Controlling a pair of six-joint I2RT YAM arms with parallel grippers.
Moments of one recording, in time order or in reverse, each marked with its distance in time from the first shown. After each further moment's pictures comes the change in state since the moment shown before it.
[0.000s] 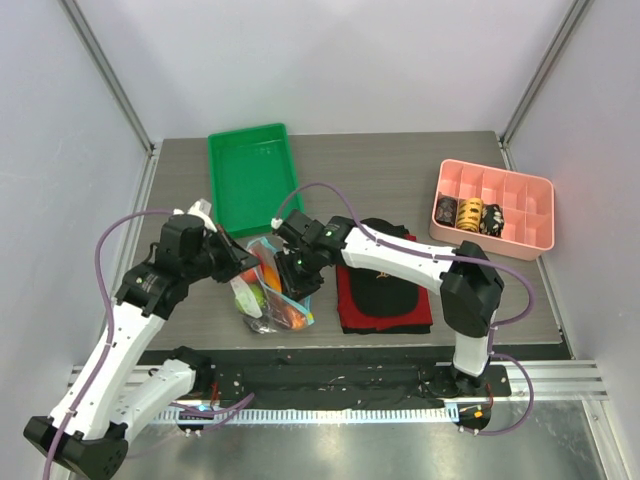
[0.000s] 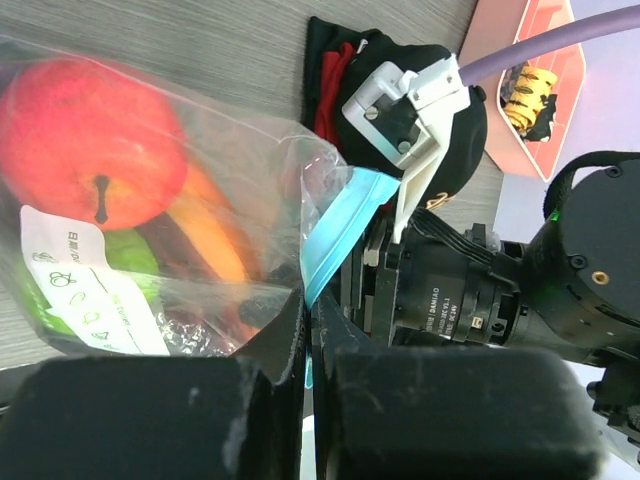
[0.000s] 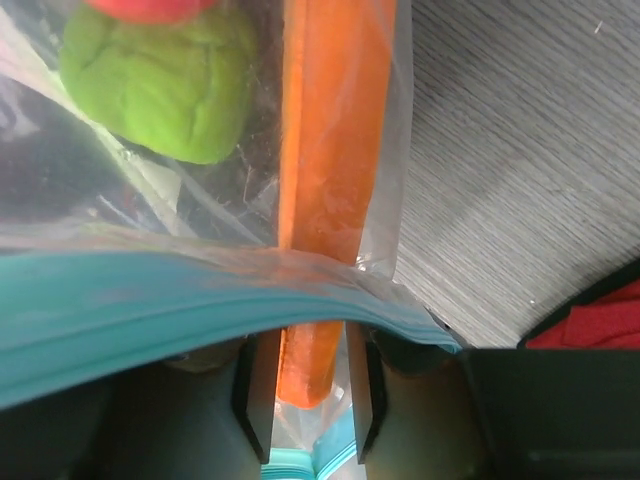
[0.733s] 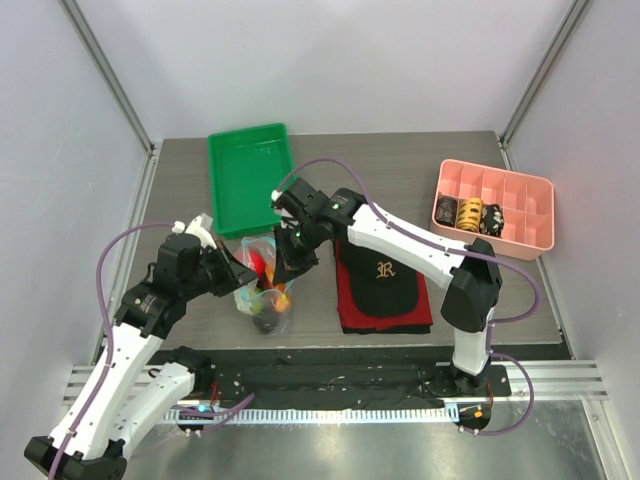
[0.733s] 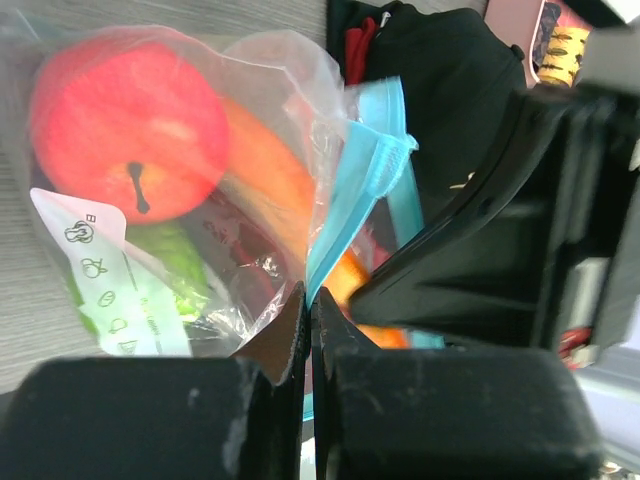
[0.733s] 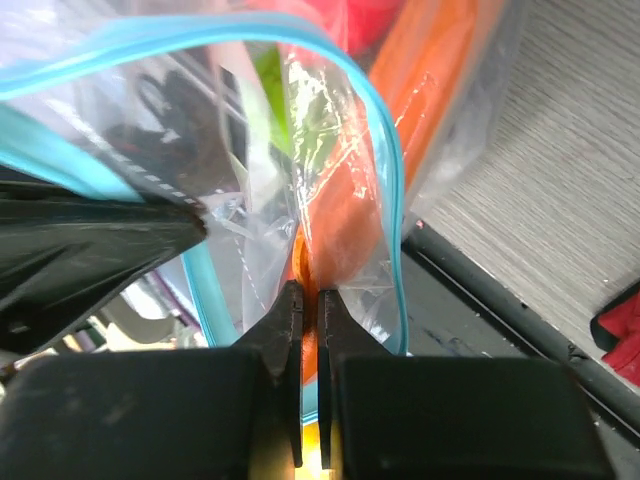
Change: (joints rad) left arm 0.000 -0.127 -0.151 0.042 0.018 0.100; right arm -0.057 0.024 0.229 -0.132 -0.125 0.096
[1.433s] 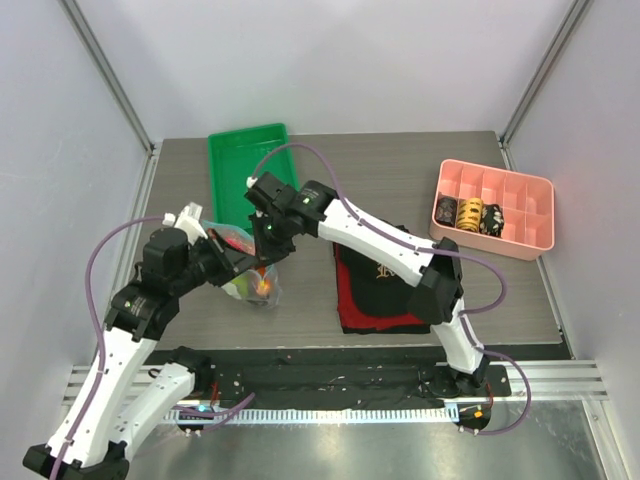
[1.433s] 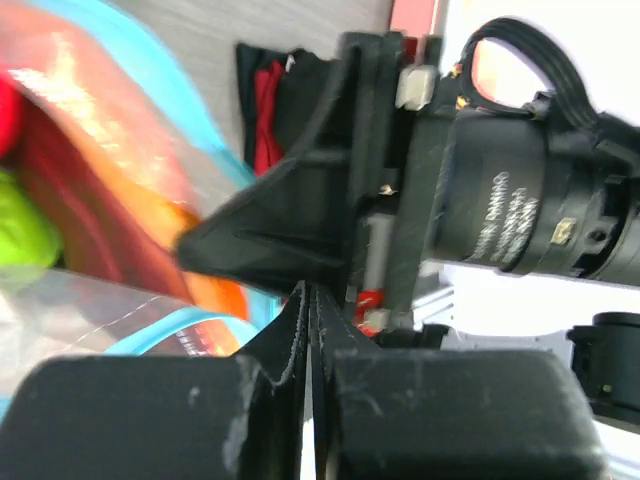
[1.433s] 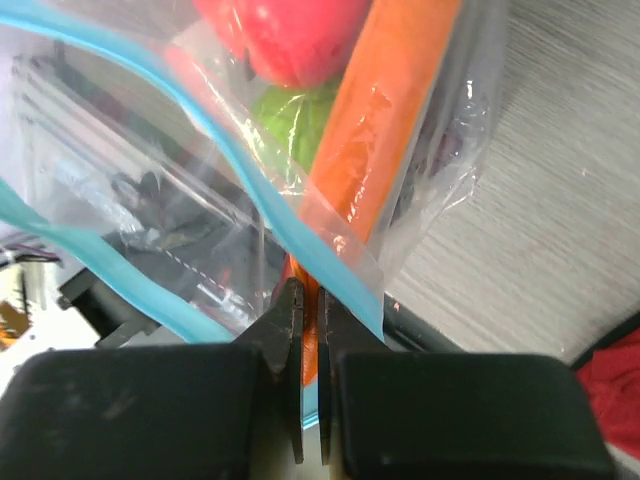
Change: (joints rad) left arm 0.020 -0.008 0.072 0.064 0.075 -0.085; right arm 0.065 0.227 0.407 -0.128 0.259 -0.016
